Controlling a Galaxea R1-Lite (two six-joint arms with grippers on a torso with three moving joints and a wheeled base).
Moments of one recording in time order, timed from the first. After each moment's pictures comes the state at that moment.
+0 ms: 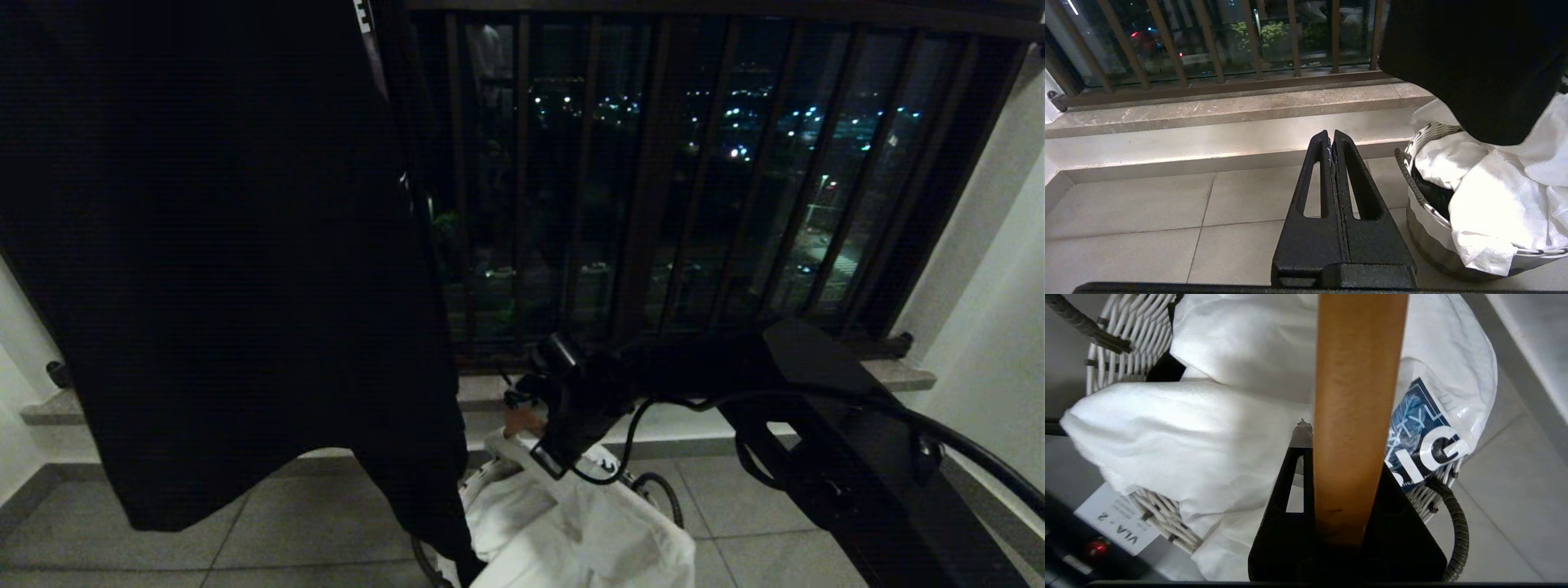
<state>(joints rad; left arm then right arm) 0.00 0.00 0.00 -0.01 -0.03 0.04 0.56 2.57 -1.96 0.51 0.04 -0.27</state>
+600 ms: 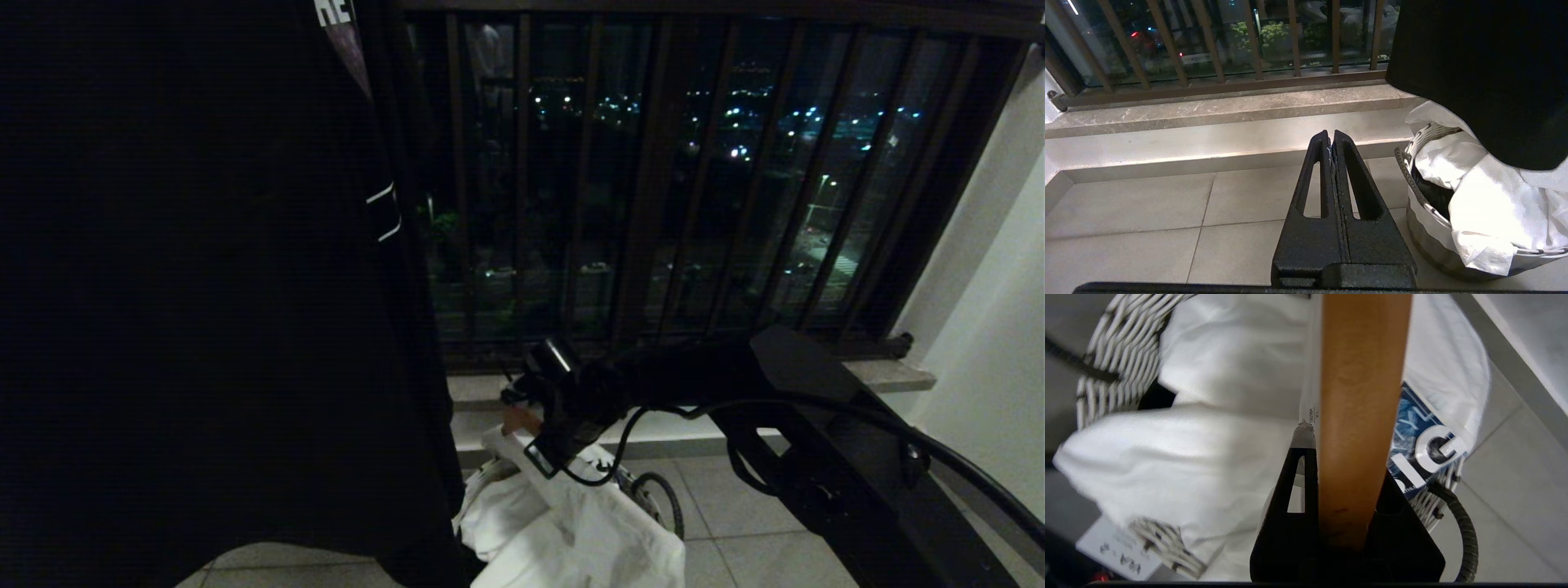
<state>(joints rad) 0.00 0.00 0.00 -0.01 -0.03 0.04 0.57 2.58 -1.95 0.43 -0.02 -0.19</state>
